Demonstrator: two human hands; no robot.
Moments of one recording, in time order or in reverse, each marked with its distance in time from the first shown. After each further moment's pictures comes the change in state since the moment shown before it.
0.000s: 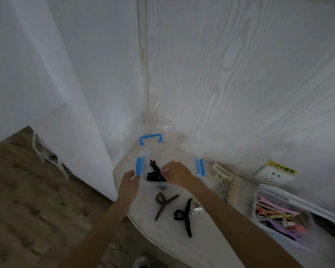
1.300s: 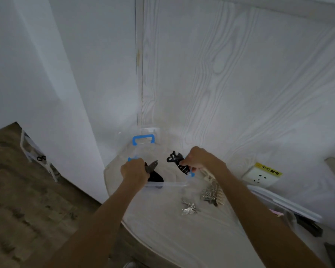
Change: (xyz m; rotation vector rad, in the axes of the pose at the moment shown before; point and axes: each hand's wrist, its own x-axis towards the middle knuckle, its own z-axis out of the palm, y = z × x) left_hand -0.012 0.056 0.031 1.138 0.080 0.308; right_hand -0.030 0.038 -0.091 0.040 -0.024 0.158
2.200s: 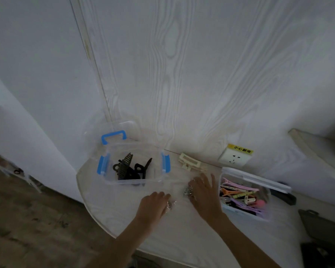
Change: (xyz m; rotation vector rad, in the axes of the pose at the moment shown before) left_hand -0.077 0.068 0.102 0.100 -0.055 0.691; right_hand -0.046 0.162 0.126 -0.448 0.569 -0.094
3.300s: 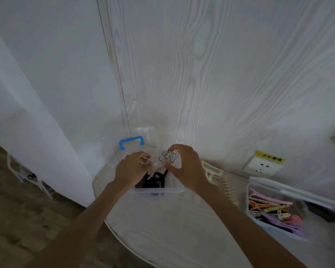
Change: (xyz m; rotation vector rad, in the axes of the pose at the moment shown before) left_hand 0.034 -0.120 -0.092 -0.457 0.306 -0.409; right_hand 0.101 -0.096 -0.071 0.690 0.260 -0.157
